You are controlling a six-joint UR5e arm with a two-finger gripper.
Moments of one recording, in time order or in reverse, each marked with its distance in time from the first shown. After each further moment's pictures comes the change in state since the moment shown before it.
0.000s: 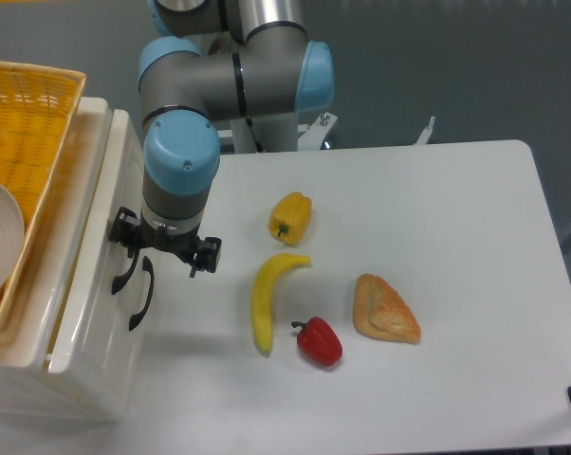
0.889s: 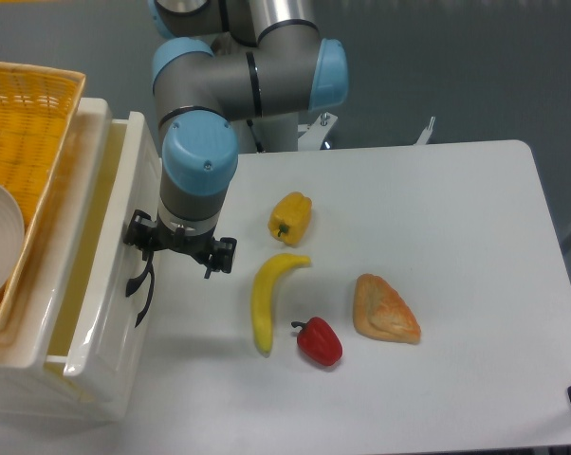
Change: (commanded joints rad) arm 0.038 -0.002 0.000 -0.002 0.000 0.000
